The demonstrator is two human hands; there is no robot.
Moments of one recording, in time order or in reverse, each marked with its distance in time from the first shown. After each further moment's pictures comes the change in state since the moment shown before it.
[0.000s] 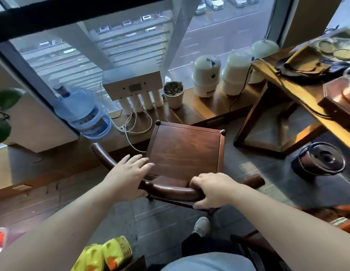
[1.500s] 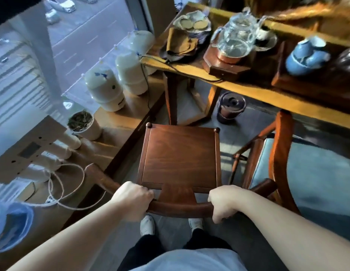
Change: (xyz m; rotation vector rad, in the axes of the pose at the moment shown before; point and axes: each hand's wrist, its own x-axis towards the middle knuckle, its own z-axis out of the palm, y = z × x) left_hand 0.167 0.050 -0.041 0.331 -0.090 0.766; right_hand -0.065 0.036 0.031 0.672 -0.323 0.656
